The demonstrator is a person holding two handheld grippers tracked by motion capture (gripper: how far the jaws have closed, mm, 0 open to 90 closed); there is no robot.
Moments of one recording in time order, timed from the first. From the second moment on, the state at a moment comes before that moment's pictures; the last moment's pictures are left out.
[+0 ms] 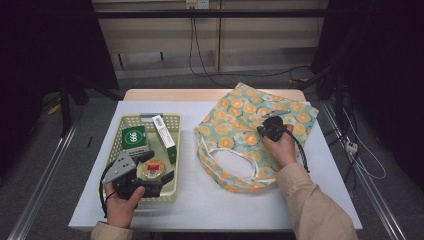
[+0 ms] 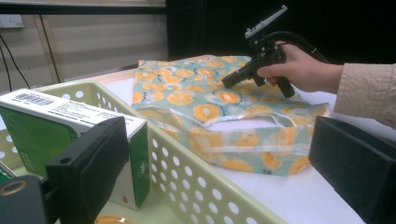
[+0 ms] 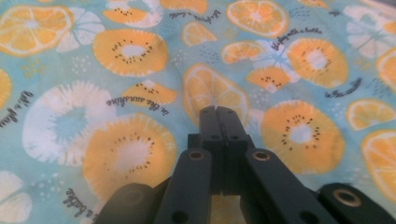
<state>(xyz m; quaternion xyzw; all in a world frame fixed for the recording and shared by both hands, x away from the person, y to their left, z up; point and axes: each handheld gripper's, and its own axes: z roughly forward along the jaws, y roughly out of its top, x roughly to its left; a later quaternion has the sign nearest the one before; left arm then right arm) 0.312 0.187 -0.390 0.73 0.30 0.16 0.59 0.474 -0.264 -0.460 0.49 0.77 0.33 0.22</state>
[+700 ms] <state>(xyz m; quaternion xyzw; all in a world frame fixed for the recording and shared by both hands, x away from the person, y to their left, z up) 0.312 0.187 -0.392 0.73 0.30 0.16 0.59 0.402 -0.213 -0.413 0.40 0.81 0.39 0.18</state>
